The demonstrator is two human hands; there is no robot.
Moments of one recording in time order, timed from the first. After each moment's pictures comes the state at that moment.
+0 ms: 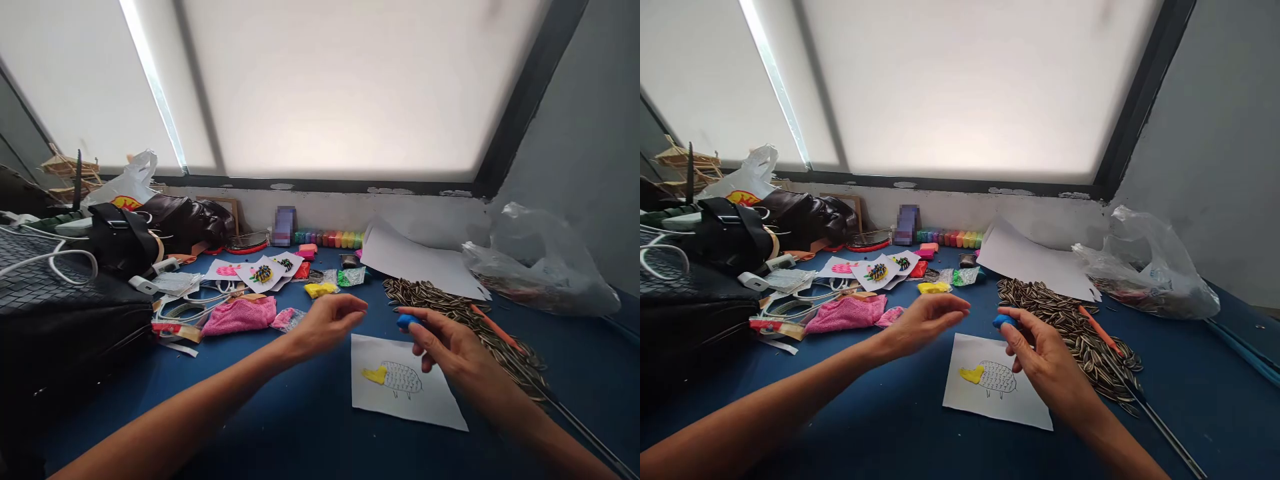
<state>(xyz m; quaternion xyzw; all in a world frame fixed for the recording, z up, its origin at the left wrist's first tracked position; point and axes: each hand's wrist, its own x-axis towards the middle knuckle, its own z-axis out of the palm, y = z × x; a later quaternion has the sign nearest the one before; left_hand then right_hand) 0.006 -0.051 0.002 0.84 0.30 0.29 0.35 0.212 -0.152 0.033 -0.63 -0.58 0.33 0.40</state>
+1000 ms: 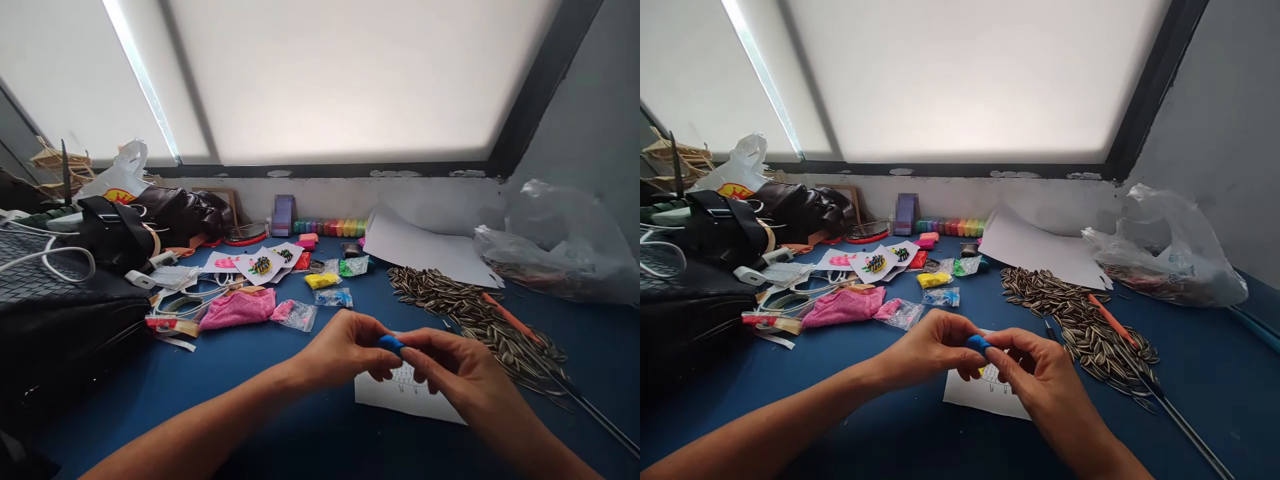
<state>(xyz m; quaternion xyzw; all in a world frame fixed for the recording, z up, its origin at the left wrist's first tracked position) 0.023 -0.089 0.006 0.58 0.28 0.23 0.73 0.202 -0.167 0.017 -0.58 -0.61 0.37 0.39</state>
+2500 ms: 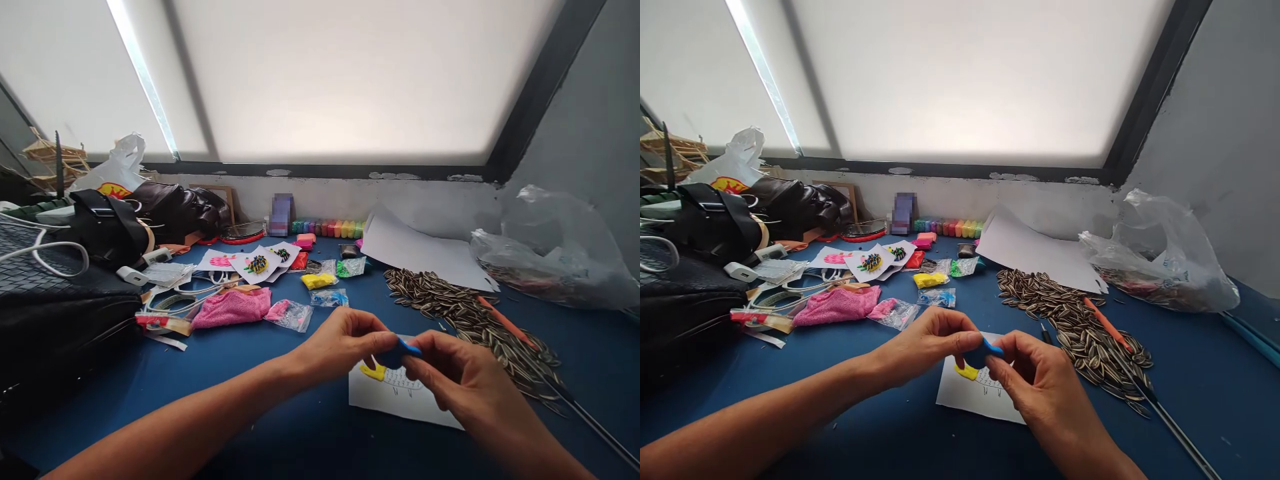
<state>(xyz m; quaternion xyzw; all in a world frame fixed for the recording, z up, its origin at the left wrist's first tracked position) 0.027 -0.087 0.010 0.64 0.26 0.24 0.68 0.205 -0.171 0.017 -0.61 -0.58 0.39 0.36</state>
